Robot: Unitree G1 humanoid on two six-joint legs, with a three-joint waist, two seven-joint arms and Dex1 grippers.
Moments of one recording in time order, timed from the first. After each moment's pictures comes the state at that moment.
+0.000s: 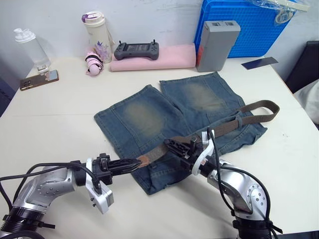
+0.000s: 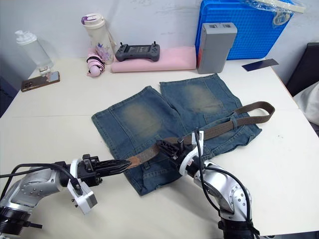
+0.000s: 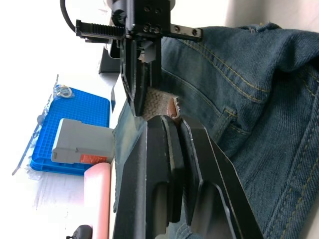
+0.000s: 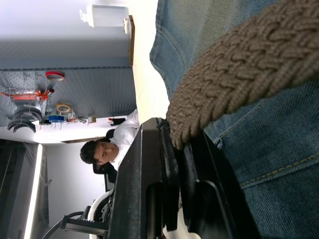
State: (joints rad) left arm -0.07 0.82 -0.02 -0.06 0.22 -1.07 -0.52; right arm -0.12 -0.11 -0.02 -0.41 1.95 0.76 -0.60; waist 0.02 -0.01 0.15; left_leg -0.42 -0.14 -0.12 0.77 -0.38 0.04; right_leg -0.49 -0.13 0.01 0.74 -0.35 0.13
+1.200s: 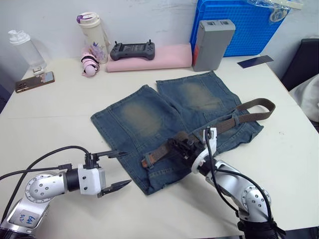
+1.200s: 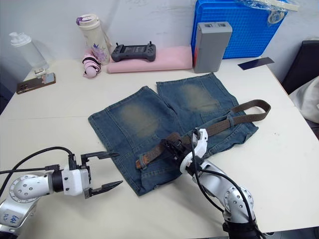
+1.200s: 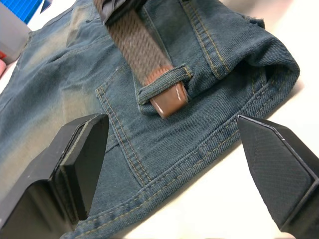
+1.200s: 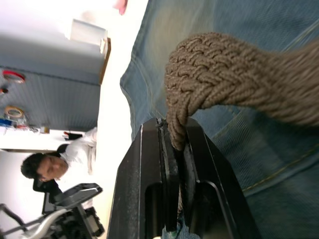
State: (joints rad) left arm 0.15 0.87 0.05 -0.24 -0.20 -0.48 -0.84; right arm -0.11 -0.20 0.11 -0.44 1.59 0.69 -0.42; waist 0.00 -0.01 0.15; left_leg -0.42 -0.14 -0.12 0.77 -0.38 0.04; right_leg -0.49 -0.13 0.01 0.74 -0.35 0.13
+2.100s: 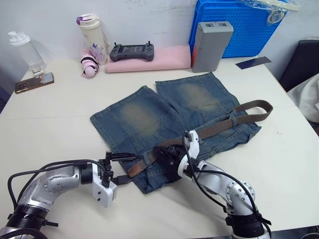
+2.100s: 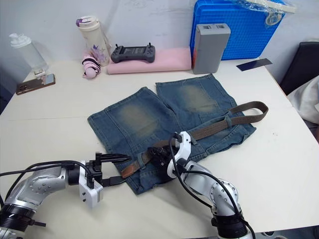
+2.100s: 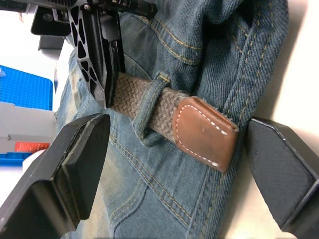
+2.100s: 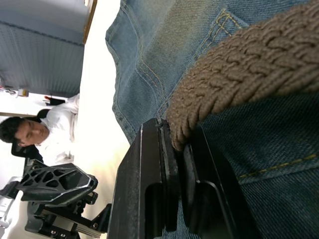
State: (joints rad) left arm -0.11 0.80 -0.06 0.06 0.28 -1.02 -0.65; right arm -0.17 -0.13 0.15 -0.35 1.47 0.83 -0.40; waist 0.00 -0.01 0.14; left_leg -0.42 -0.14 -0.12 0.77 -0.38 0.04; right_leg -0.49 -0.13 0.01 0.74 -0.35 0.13
